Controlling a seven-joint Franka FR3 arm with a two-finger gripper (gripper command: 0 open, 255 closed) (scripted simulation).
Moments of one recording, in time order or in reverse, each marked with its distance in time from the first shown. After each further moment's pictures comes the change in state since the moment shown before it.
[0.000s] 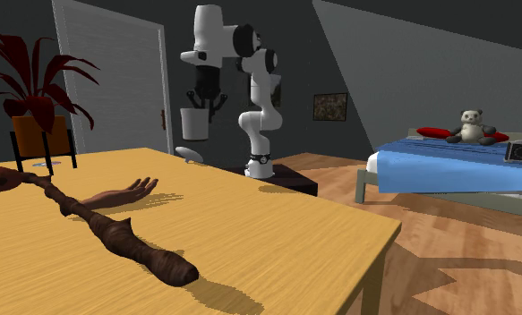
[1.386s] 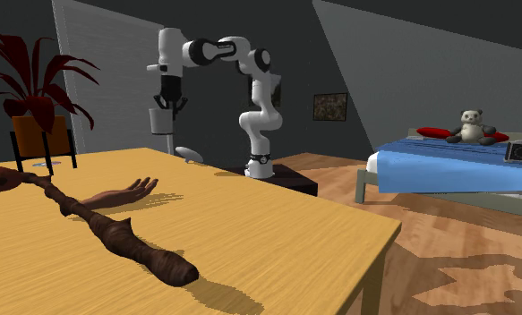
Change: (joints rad) arm -0.206 -0.255 -0.232 -0.265 -0.102 0.057 -0.401
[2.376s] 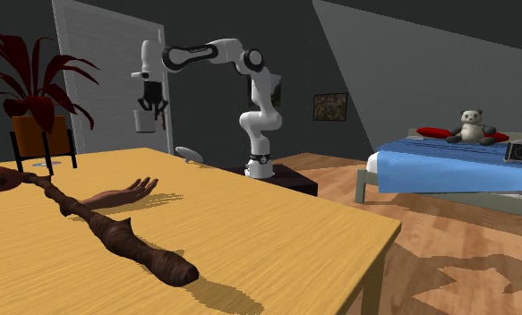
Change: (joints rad) arm -0.144 0.118 -0.241 0.109 0.080 0.011 -0.414
